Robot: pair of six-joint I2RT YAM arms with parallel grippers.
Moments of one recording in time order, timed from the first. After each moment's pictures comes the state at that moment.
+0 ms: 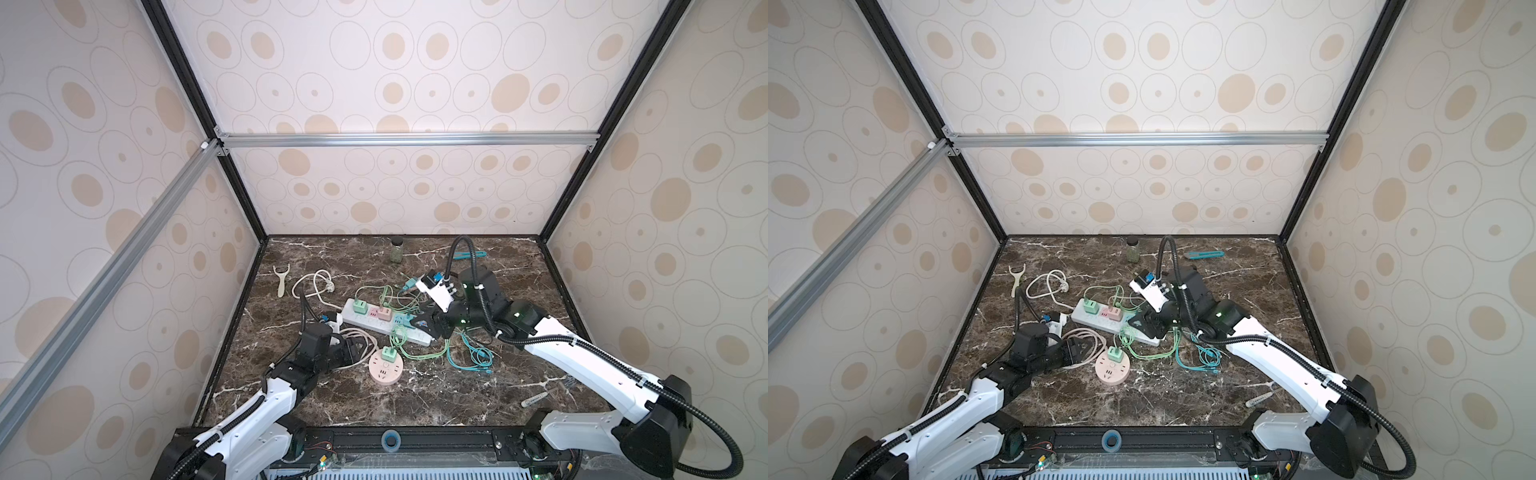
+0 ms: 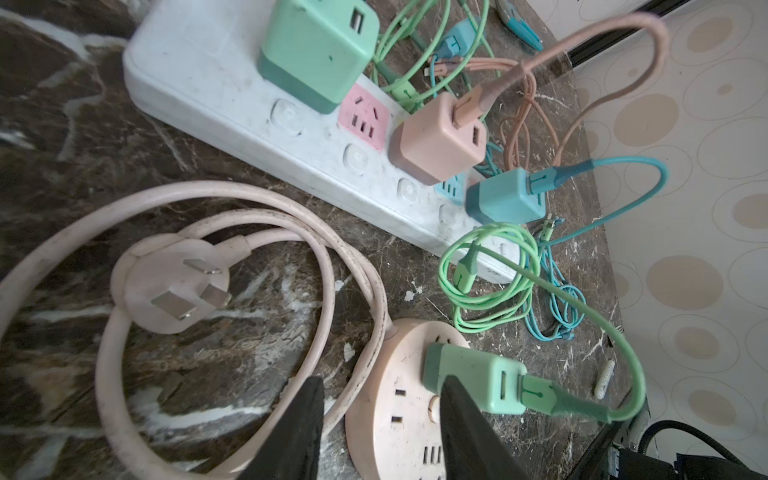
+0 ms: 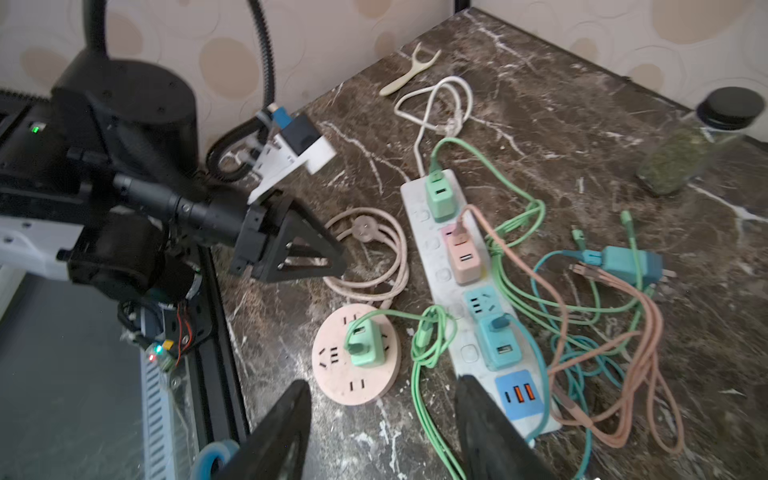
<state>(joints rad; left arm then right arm) -0.42 0.91 0.32 -0.08 0.27 -0.68 0.68 1.25 1.09 -0.45 -0.38 0.00</state>
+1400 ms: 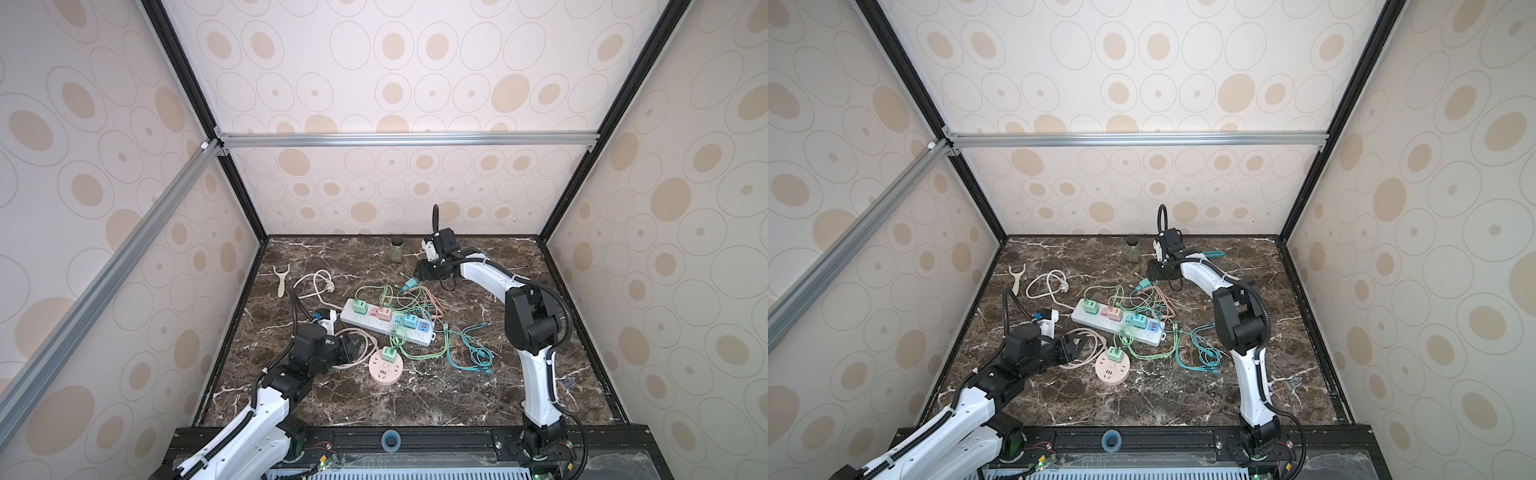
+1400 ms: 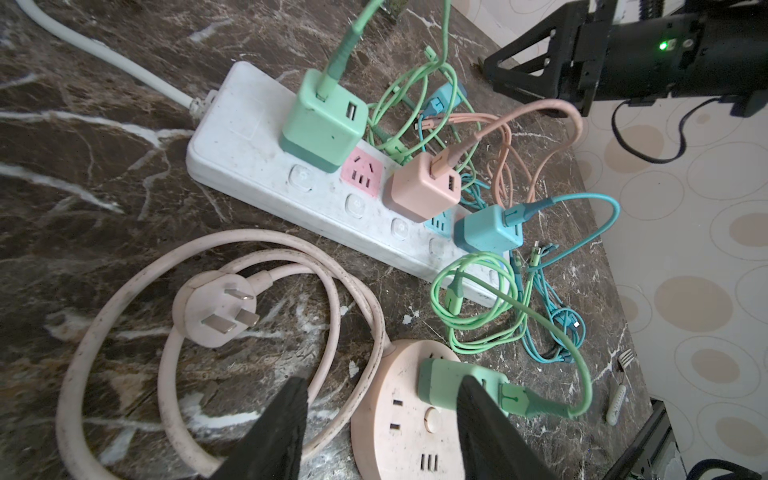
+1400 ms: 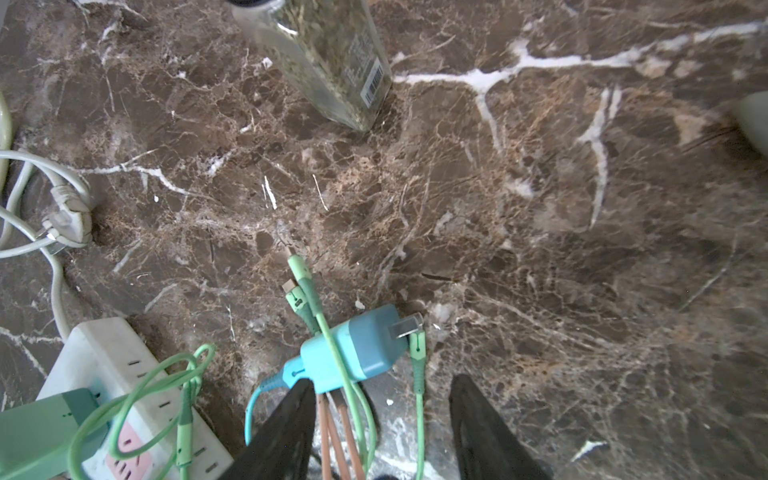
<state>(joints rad) -0.41 0.78 0.34 -0.16 0.19 -0.65 0.42 2.19 1.79 -0.55 -0.18 0.28</state>
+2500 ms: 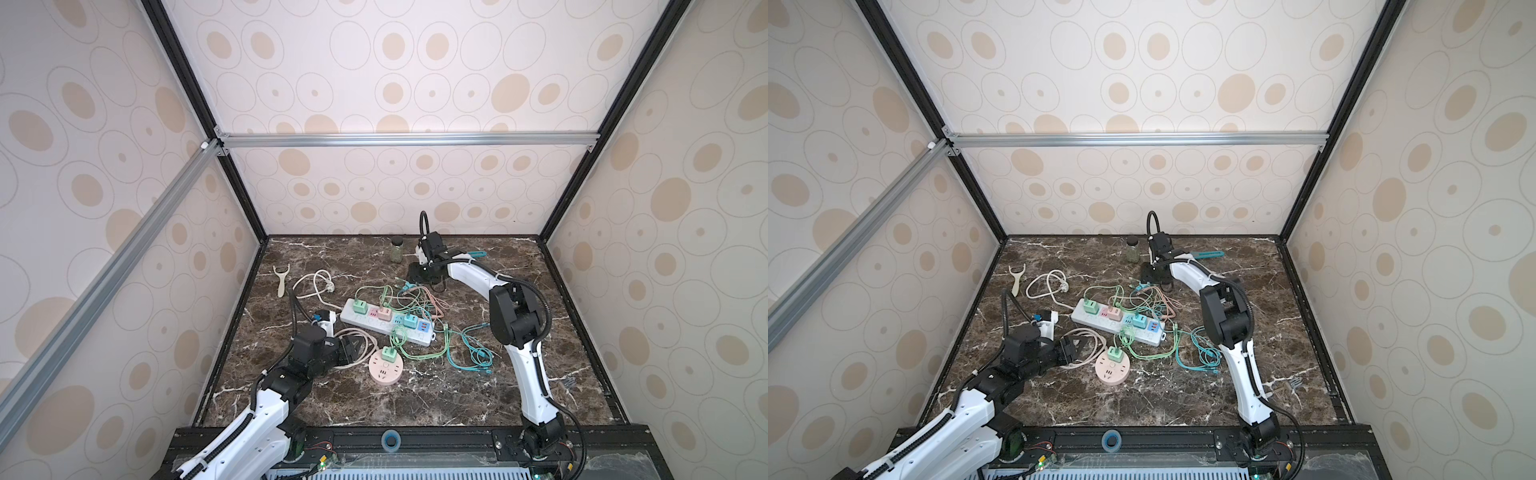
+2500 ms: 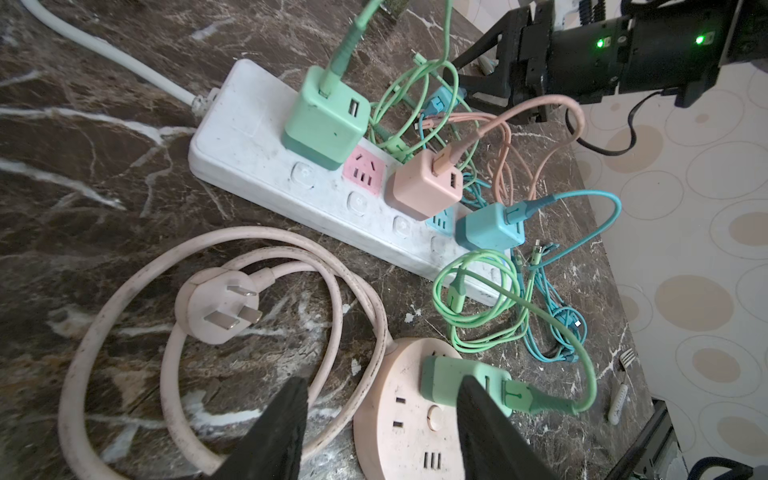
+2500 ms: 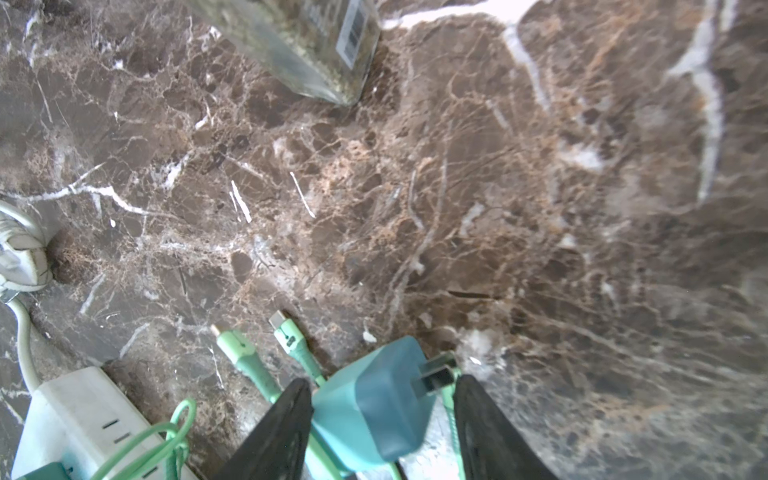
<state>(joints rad) -0.41 0.76 0.32 -0.15 0.19 -0.64 0.47 2.33 1.93 -0.62 -0.16 0.40</state>
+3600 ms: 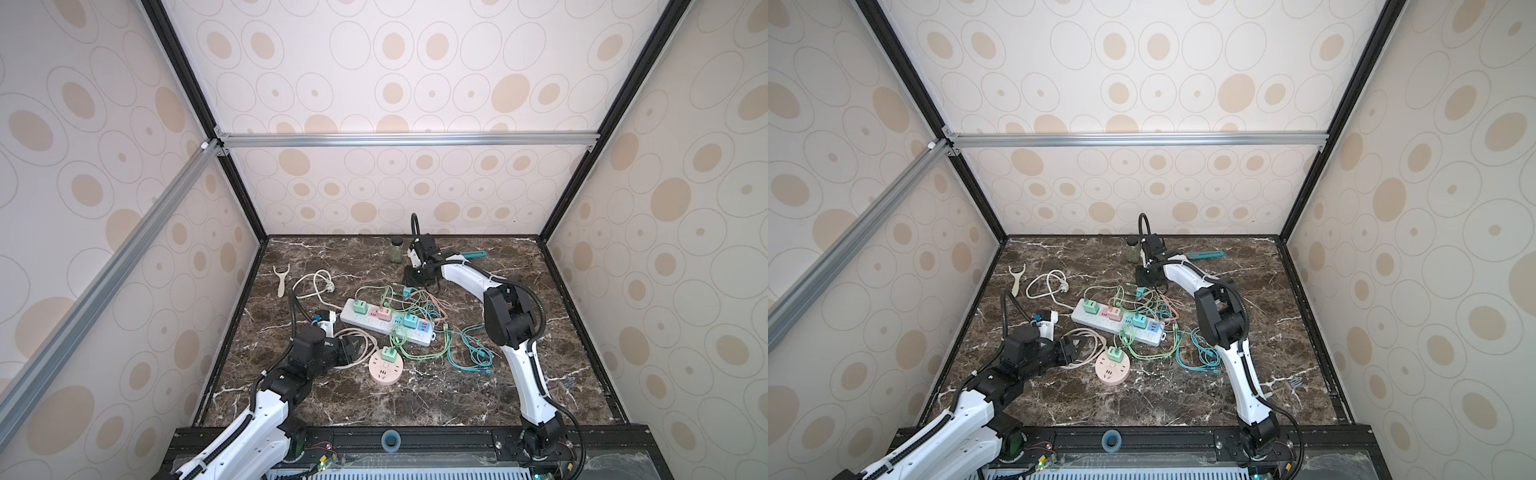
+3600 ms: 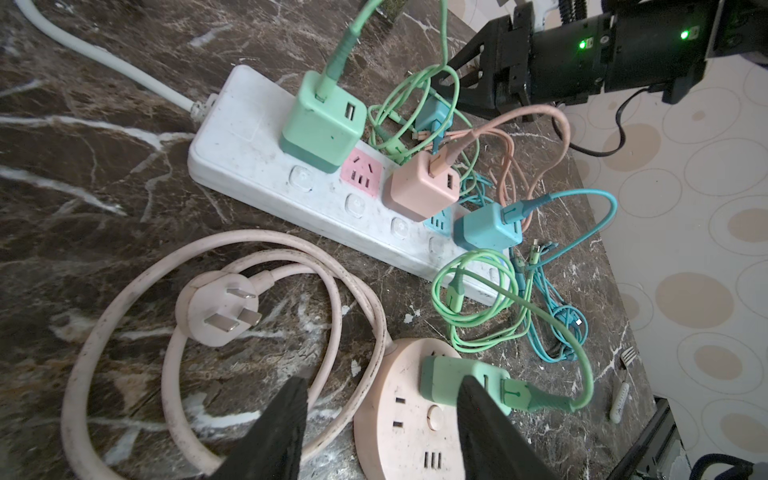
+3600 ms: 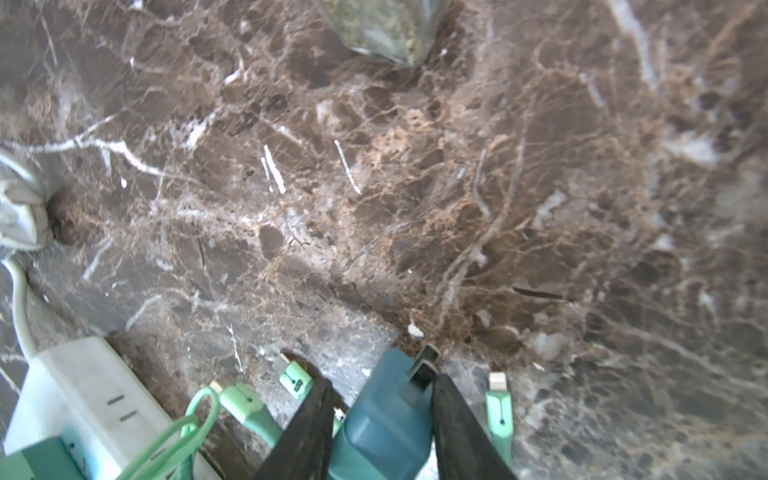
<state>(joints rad) -0.41 0.76 0.32 -0.15 0.19 -0.63 0.50 2.36 1.97 -0.65 -0.18 0.33</state>
